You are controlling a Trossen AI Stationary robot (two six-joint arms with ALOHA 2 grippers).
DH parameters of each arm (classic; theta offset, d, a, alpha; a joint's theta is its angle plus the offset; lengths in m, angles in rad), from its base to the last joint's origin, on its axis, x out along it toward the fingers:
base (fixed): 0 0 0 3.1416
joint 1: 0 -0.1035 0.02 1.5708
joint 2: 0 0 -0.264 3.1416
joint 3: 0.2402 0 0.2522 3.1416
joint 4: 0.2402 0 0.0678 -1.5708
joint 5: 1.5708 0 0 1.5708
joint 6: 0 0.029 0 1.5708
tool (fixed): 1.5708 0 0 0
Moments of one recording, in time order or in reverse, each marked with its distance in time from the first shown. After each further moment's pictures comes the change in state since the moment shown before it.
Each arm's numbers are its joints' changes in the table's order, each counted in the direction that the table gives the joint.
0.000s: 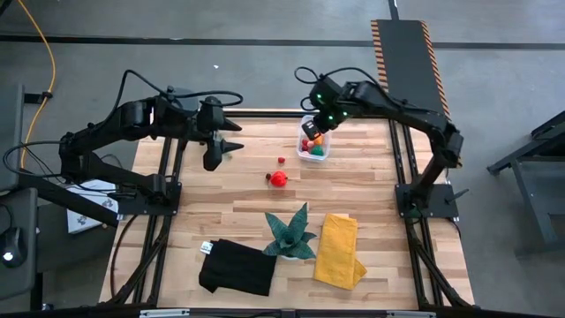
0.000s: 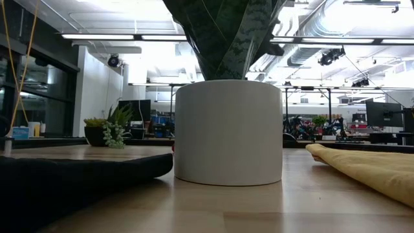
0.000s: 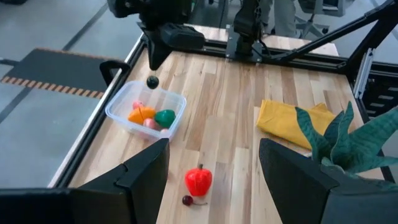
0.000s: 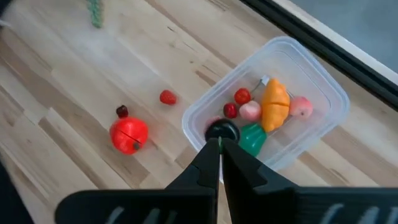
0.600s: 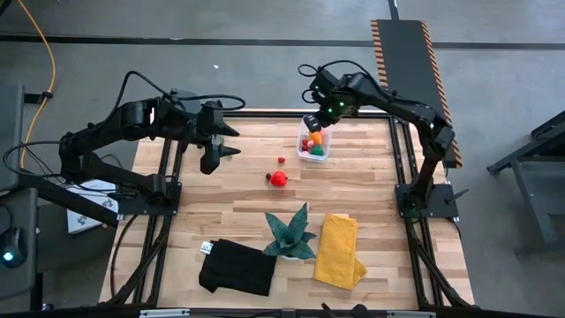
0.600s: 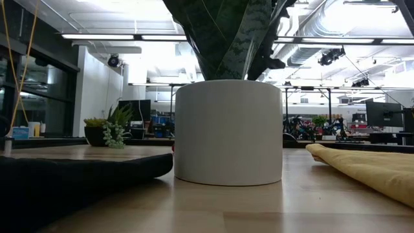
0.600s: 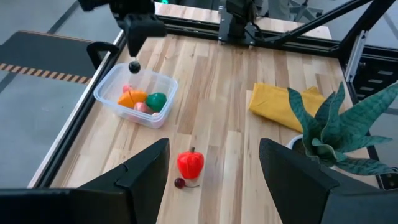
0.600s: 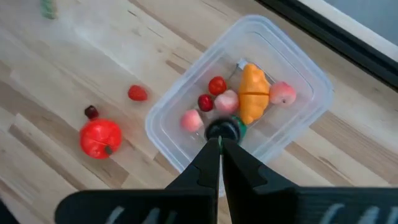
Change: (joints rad) left arm 0.000 0.000 0.000 0.067 0.034 -0.006; right arm 0.108 0.098 0.026 0.052 -0.077 -0.021
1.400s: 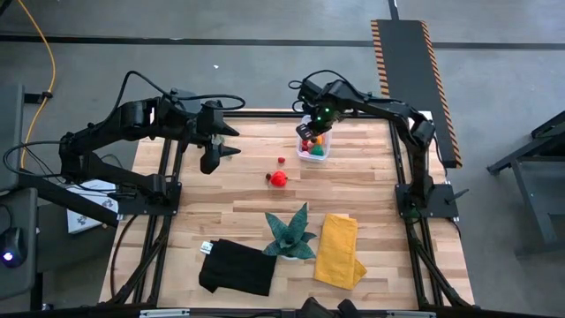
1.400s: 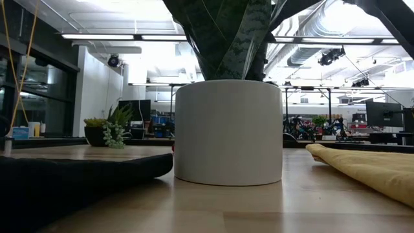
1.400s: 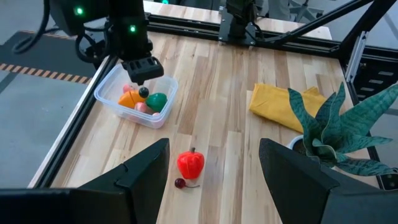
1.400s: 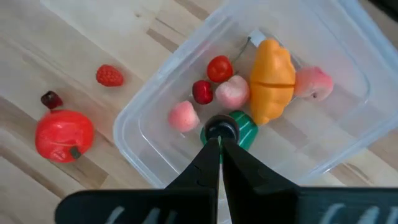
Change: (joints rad) left arm 0.000 0.000 0.000 -0.001 0.000 0.000; right arm 0.009 0.179 -0.001 -0.016 -0.055 -0.032
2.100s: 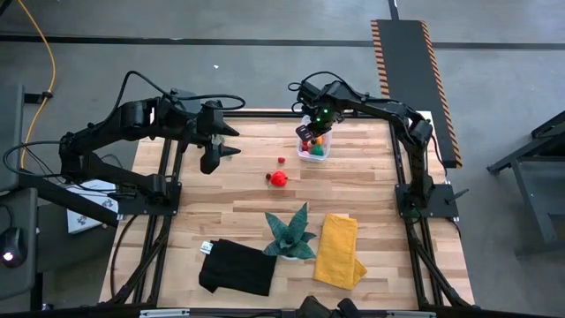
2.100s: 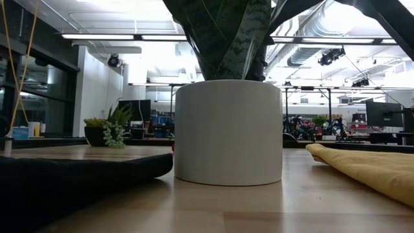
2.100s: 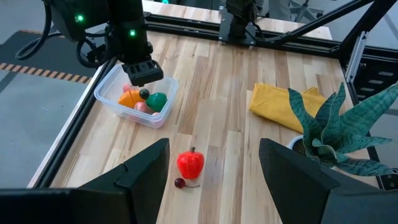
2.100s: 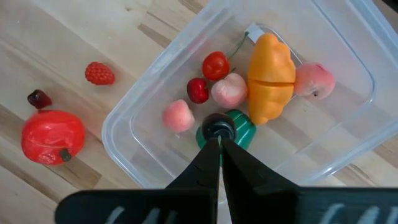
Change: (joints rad) left arm 0.000 0.000 0.000 0.001 0.000 -0.002; right arm 0.003 0.021 0.000 0.004 0.003 0.000
